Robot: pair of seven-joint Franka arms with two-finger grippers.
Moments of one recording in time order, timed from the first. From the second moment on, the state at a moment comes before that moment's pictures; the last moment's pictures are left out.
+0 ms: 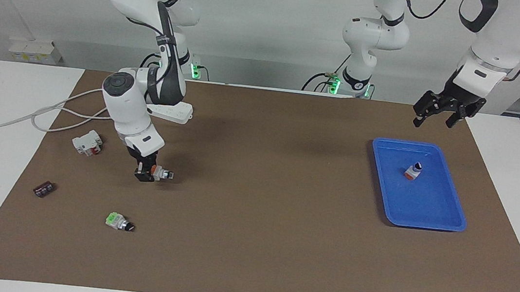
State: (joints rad) left arm -0.09 -0.08 0.04 -1.70 -0.04 1.67 -0.10; right arm -0.01 0.24 0.15 -2.08 0.02 2.47 -1.49
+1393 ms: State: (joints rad) left arm -0.09 -0.11 0.01 -1.78 -0.40 1.67 -0.13; right arm 0.04 -0.03 0.33 -1.93 0.34 2.11 -1.38
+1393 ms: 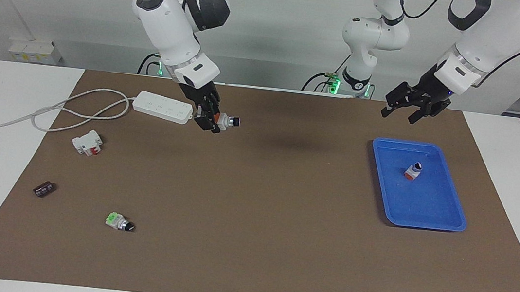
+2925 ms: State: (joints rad) left arm -0.32 -0.24 -0.01 -2.14 -1.08 2.00 -0.75; right arm 0.13 -0.03 0.34 -1.85 0.45 1.96 -1.38
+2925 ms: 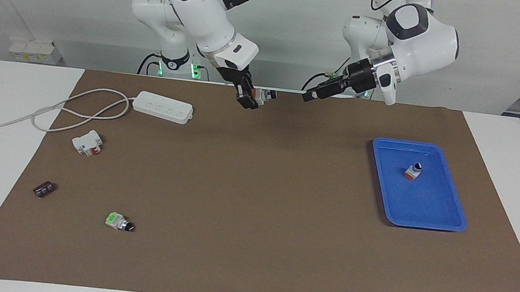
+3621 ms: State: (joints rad) left arm -0.52 -0.24 -0.02 -2.17 -1.15 2.28 -0.89; right arm 0.12 -0.03 0.33 -1.85 0.45 1.96 -1.38
